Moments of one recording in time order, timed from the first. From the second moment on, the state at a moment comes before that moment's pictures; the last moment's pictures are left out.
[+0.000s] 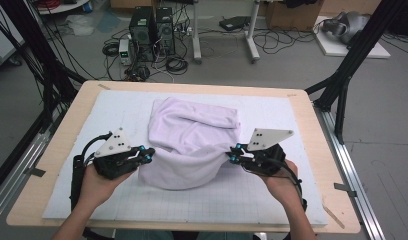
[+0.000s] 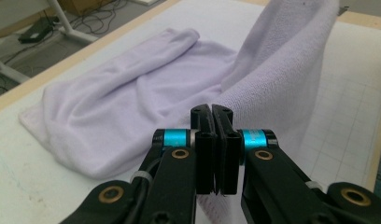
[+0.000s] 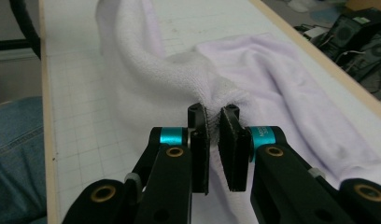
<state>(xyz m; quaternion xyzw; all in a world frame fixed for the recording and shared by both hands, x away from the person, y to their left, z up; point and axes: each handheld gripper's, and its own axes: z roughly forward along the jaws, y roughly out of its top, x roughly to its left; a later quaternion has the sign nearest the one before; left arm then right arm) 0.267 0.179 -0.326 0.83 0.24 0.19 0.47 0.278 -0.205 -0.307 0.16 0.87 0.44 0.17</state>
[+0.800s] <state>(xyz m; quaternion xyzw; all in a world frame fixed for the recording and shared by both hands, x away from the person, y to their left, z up) 0.366 0.189 -0.402 0.83 0.37 0.15 0.39 0.395 -0.175 -0.394 0.28 0.87 0.39 0.09</state>
